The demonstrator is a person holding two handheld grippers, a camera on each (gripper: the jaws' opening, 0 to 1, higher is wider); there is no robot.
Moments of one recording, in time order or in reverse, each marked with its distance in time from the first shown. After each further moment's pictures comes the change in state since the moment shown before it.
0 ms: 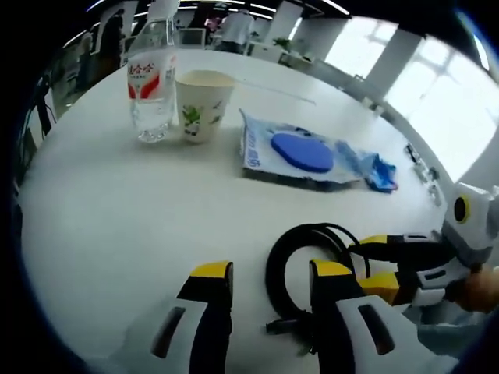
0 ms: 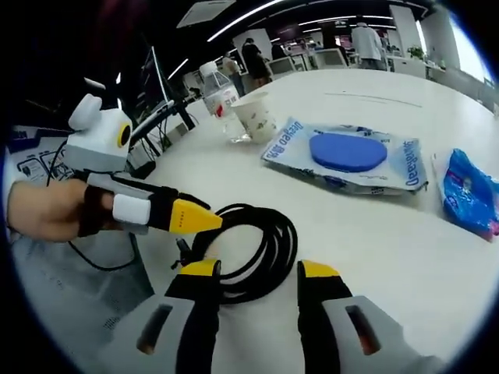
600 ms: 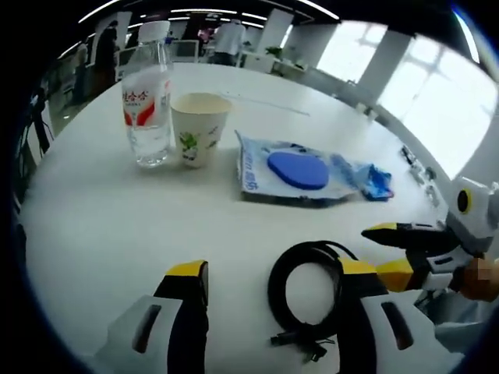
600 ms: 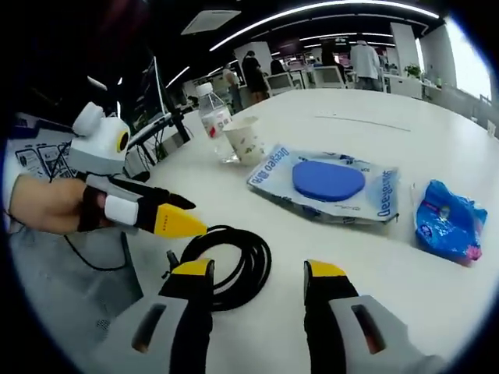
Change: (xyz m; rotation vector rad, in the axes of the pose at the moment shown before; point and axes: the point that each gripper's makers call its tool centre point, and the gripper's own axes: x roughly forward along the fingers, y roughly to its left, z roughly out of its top) left arm -0.005 -0.001 0.022 0.048 -0.058 -0.015; right arm -0.019 -0.016 0.025 -0.055 -0.086 -0.048
